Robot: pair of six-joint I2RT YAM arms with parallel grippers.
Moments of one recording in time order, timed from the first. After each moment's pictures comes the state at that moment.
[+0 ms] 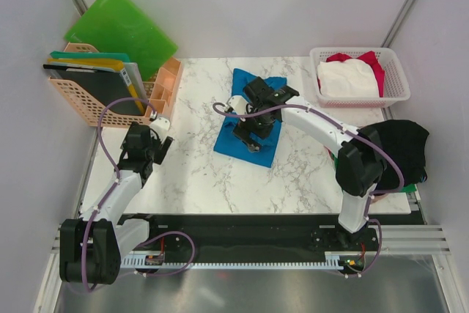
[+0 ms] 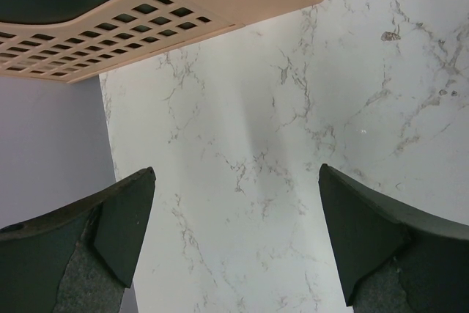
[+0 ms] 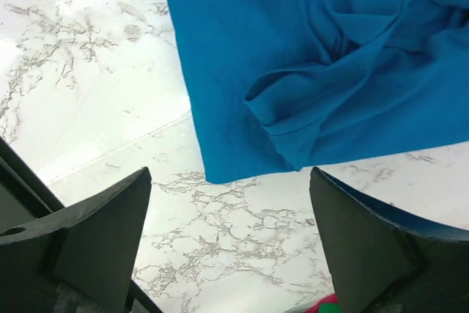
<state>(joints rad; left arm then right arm) -0.05 1.04 0.48 -0.05 -0.25 0.52 0.67 1.85 1.63 -0.93 -0.18 -0.37</state>
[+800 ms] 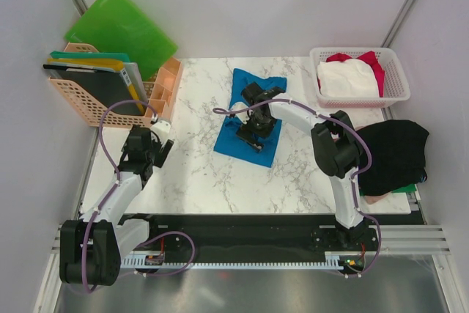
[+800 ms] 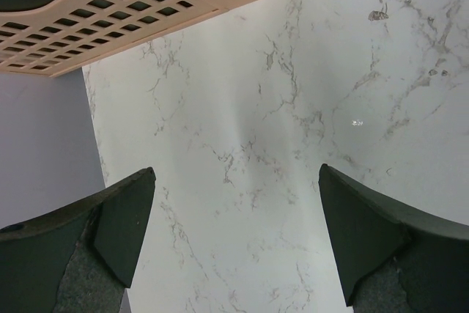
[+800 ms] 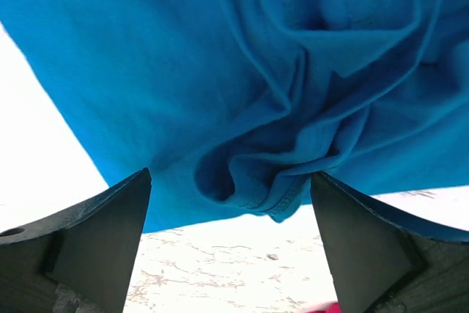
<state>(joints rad) -0.05 1.03 0.46 -0.07 -0.24 0.52 0.61 2.12 1.70 -0.94 -0.12 -0.45</state>
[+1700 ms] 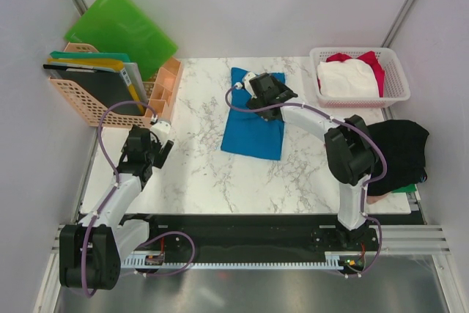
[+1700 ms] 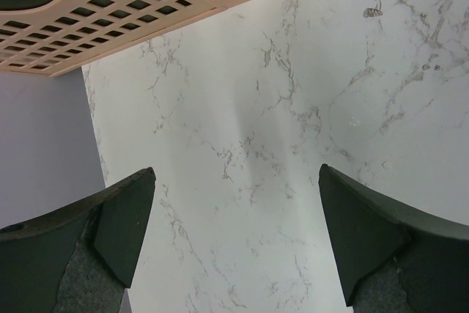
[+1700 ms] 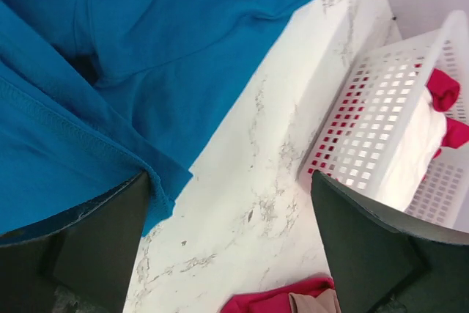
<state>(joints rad) -0.05 1.00 0.45 -0.10 -0.22 0.52 0.57 1.98 1.52 -0.36 0.49 -0.46</state>
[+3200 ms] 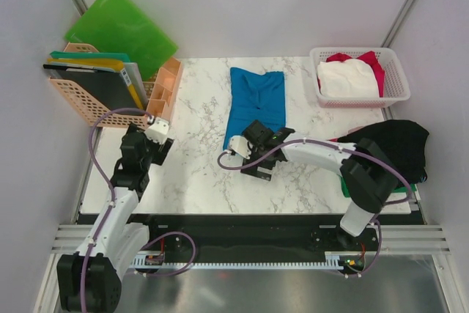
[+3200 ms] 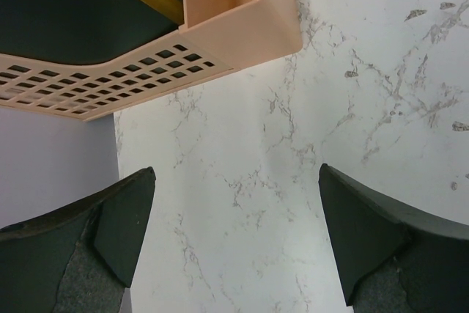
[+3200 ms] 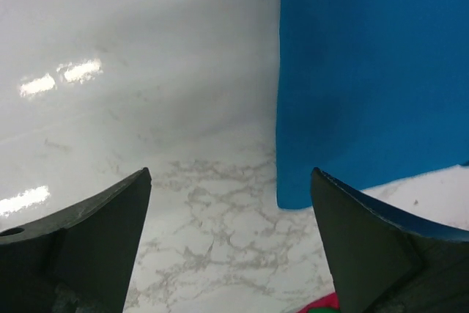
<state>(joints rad) -0.05 0.81 0.44 -0.07 -0.14 0.53 0.82 1.65 1.08 -0.60 0.04 -0.51</state>
